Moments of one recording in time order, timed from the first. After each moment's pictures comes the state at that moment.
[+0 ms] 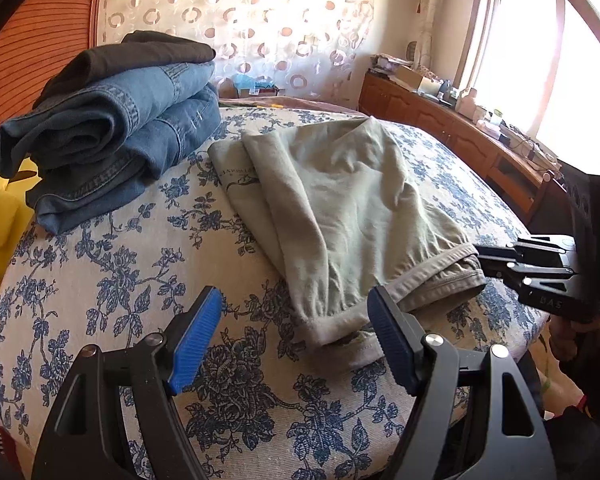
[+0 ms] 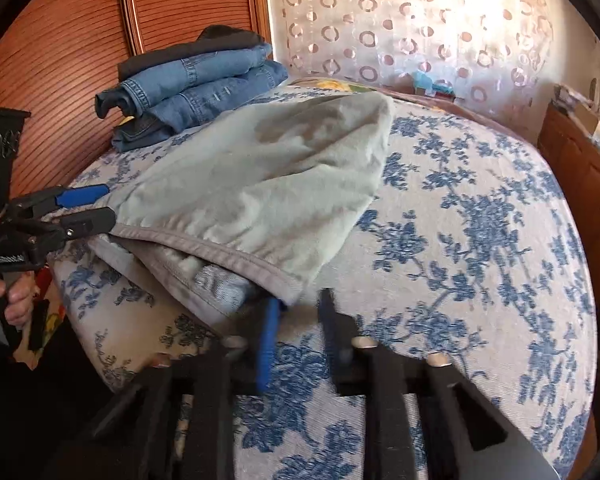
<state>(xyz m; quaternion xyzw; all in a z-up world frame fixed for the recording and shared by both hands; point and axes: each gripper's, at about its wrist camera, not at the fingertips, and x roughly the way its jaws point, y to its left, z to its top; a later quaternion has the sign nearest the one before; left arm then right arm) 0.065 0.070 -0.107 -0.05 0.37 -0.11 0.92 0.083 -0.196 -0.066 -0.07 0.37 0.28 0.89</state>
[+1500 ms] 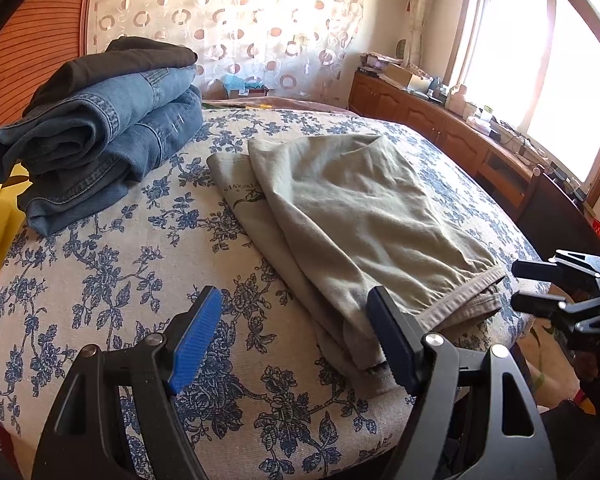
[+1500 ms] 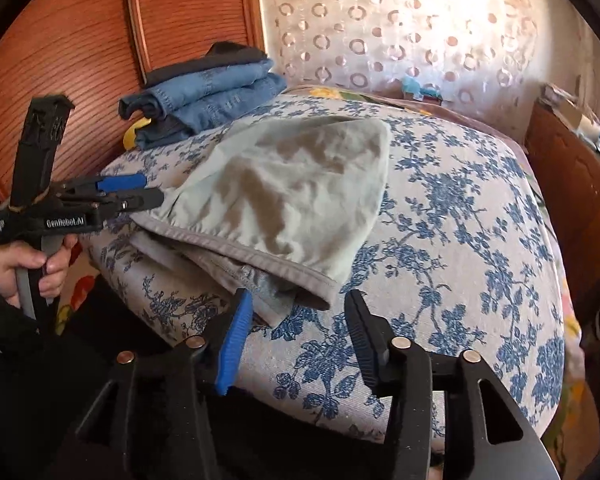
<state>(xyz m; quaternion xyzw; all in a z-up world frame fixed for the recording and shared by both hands) 0.059 0.056 -0.102 -0.04 0.37 -0.13 0.92 0.007 -0.229 -0.046 -0.07 0.36 0.26 0.89</state>
